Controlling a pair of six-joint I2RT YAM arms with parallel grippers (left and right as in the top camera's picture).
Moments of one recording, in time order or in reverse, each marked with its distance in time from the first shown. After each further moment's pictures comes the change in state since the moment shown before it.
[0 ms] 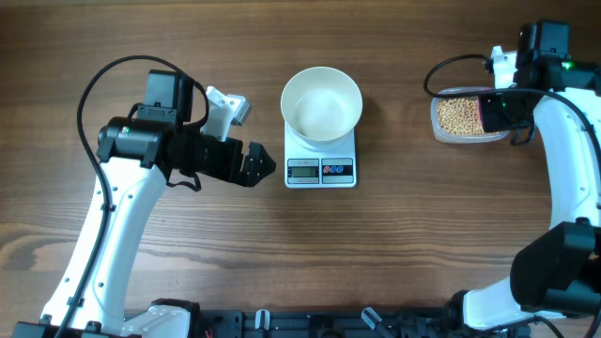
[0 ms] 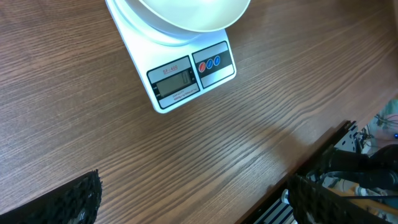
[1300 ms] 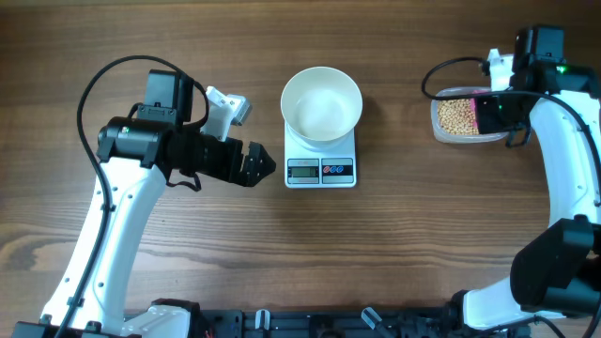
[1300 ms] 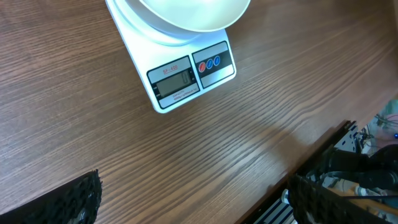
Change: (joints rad) left arm 0.000 0.000 0.000 0.000 0.000 0.000; right arm 0.000 0.000 -0.045 0.054 -0.010 0.023
